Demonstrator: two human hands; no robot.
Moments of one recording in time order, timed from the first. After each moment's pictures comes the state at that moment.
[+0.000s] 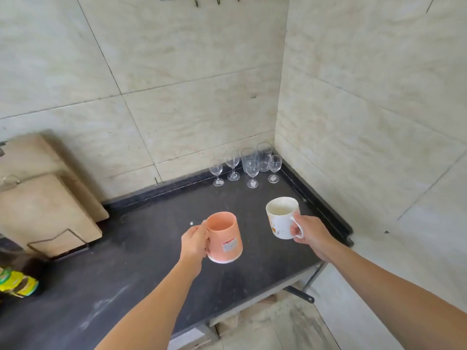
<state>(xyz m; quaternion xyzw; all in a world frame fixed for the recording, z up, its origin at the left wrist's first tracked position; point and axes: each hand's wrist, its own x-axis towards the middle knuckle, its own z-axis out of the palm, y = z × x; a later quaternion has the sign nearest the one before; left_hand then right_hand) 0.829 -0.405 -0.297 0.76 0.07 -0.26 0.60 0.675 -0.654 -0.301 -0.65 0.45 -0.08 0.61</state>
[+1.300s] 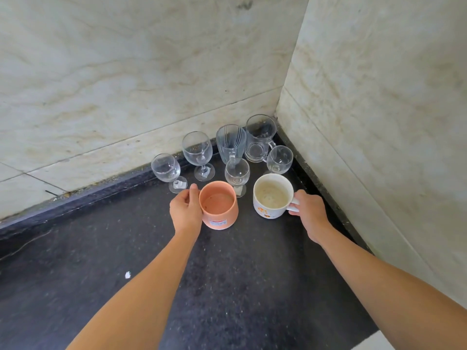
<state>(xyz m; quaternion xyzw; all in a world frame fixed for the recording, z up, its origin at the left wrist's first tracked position) 1.056 -0.655 -0.467 0.82 0.04 -0.15 0.56 0.894 -0.864 -0.471 -0.58 0.56 -0.08 0.59</state>
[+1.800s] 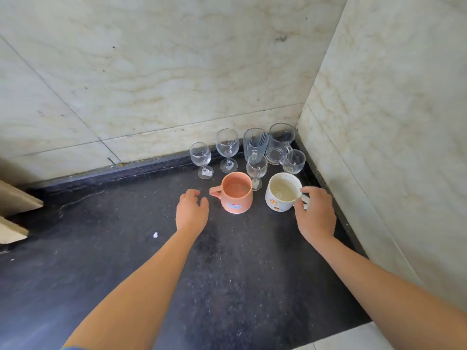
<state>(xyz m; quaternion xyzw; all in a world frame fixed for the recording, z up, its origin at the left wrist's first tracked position) 1.013 -0.591 -0.416 0.91 0.00 -0.17 0.37 0.860 -0.823 -0.422 -0.88 0.38 -0.16 0.25</state>
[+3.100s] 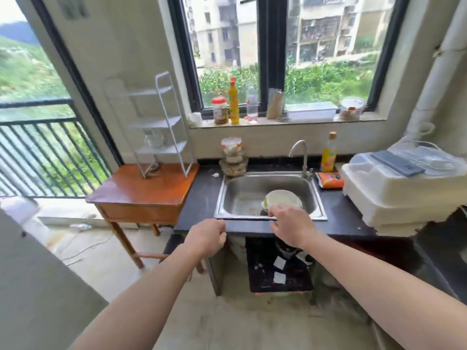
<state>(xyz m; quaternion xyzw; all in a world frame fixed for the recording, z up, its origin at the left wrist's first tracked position) 0.175 0.165 -0.204 0.83 0.55 0.06 0.09 0.419 0.138 -0.208 -0.65 -0.75 0.00 0.15</state>
